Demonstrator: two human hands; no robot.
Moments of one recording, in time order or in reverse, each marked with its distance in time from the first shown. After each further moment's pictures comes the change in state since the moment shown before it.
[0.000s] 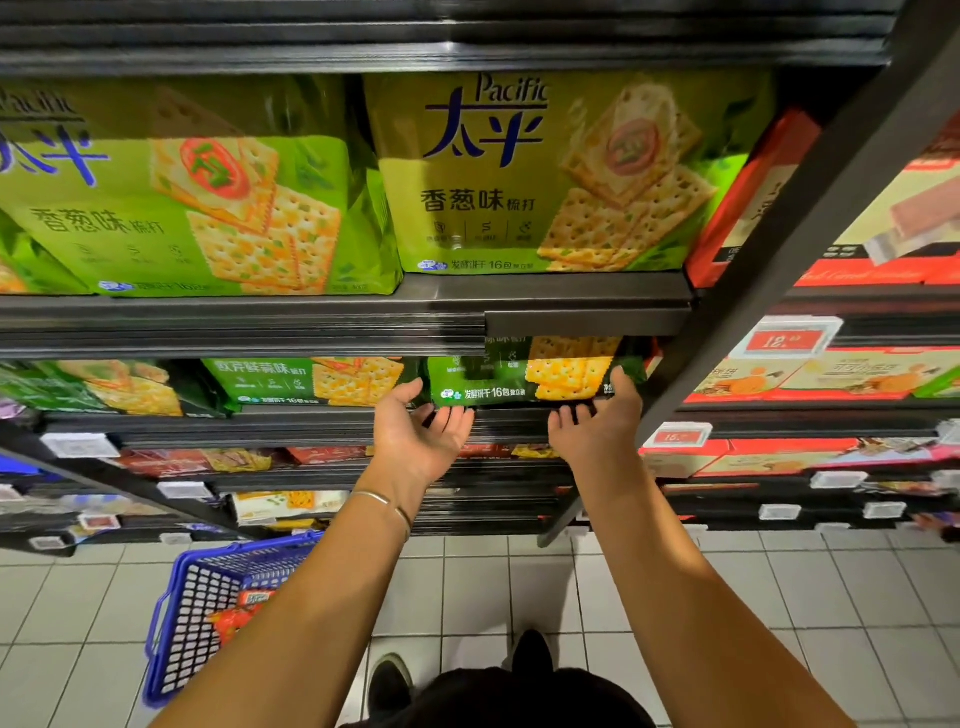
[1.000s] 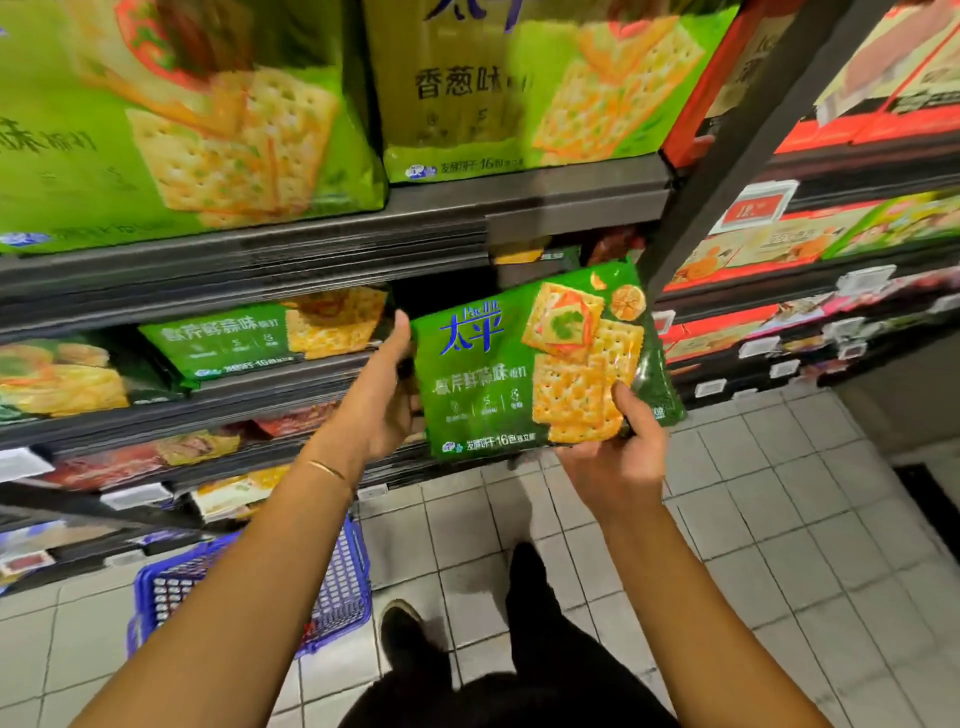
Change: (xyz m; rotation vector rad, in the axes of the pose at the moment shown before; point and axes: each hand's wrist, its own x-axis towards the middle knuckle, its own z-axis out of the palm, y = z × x) left_hand 0.011 0.042 -0.056 0.939 -0.277 -0.077; right_hand -0.068 0.076 -0.109 0.164 -0.303 -0.213
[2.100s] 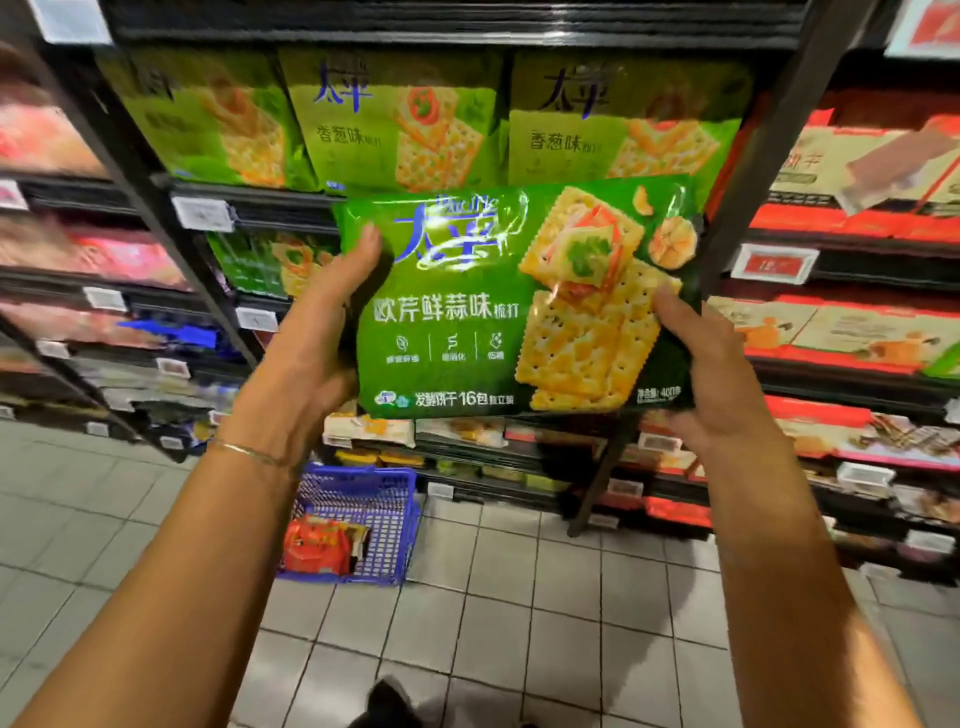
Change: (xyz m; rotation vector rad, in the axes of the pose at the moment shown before) left_hand -0.291 -0.044 0.072 -0.087 0.177 0.779; right_hand -0.113 -0.128 0.071 -0.728 -0.649 -0.057
